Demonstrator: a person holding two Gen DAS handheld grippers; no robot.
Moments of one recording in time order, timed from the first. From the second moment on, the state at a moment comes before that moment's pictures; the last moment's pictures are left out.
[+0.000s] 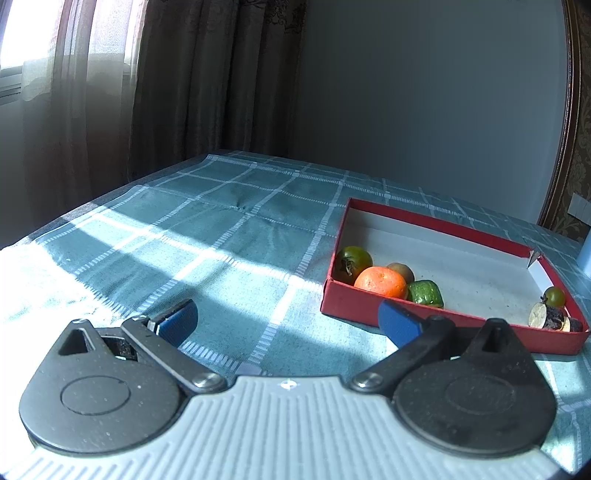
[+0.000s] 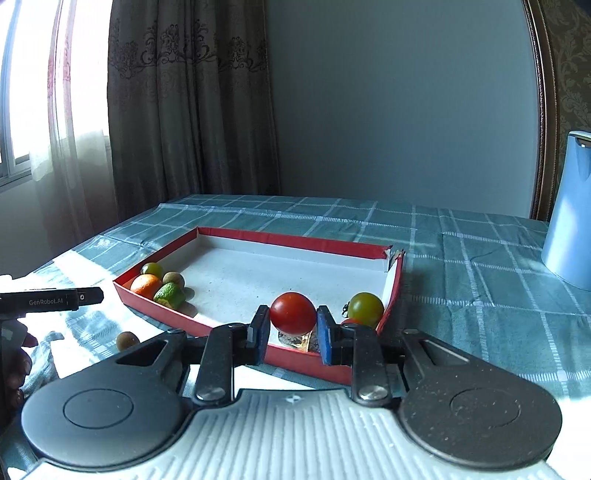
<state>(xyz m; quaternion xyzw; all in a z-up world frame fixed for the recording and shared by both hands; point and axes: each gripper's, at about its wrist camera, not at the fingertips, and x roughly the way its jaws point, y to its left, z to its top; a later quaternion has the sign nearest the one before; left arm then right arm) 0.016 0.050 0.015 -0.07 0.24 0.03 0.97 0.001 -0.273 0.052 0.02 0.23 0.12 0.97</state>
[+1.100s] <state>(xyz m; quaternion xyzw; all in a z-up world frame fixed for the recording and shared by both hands) 0.017 0.050 0.013 -0.07 0.25 0.04 0.97 0.059 -0.277 0.007 0.02 0.27 0.05 0.96</state>
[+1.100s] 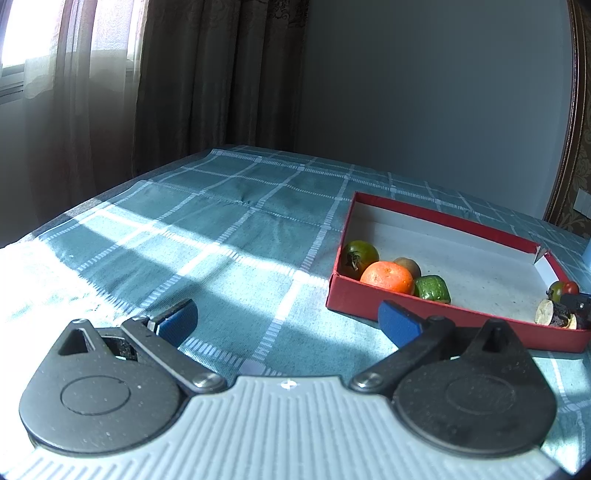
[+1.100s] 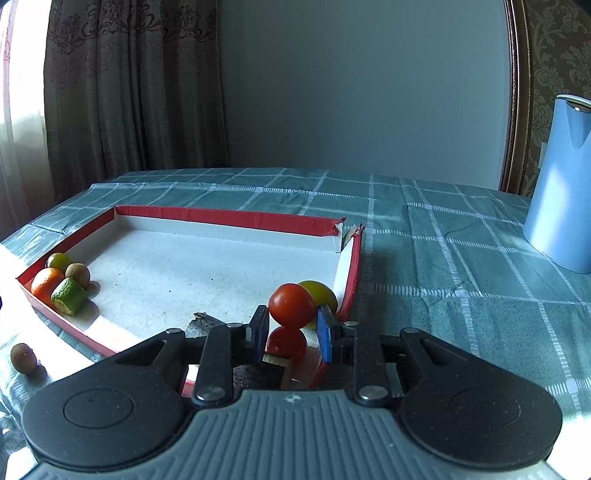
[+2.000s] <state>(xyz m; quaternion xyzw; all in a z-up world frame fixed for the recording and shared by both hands) 0.015 -0.032 0.004 0.08 0.29 -0.04 0.95 -0.040 -0.314 -0.003 0.17 0.25 0.08 0.95</state>
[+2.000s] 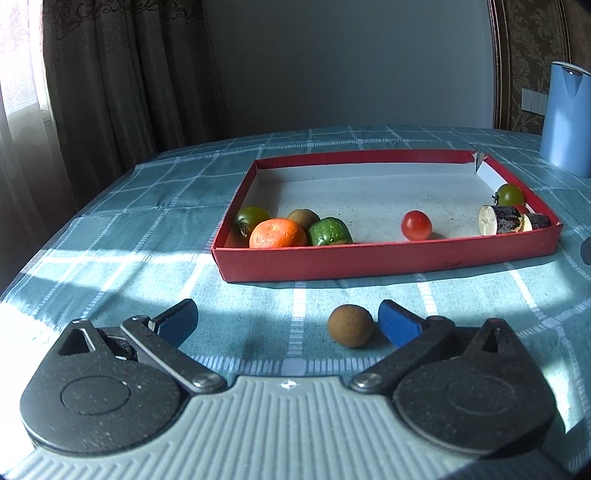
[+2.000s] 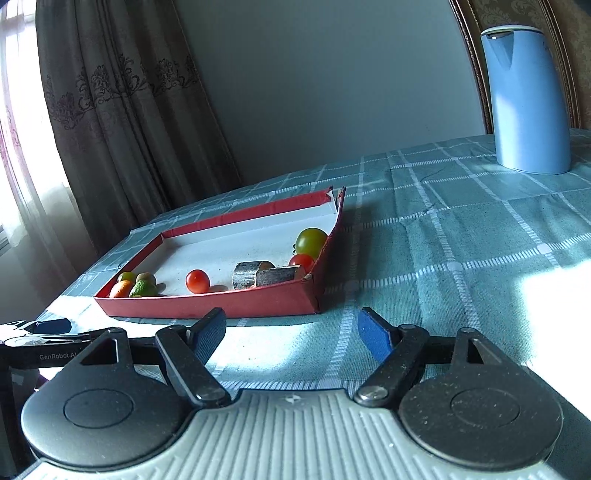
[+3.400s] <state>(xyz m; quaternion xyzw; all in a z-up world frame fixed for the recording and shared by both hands) 0.055 -0.023 0.050 0.04 0.25 -0.02 0.97 -0.039 -0.314 -0.002 0.17 0.25 0.08 0.95</state>
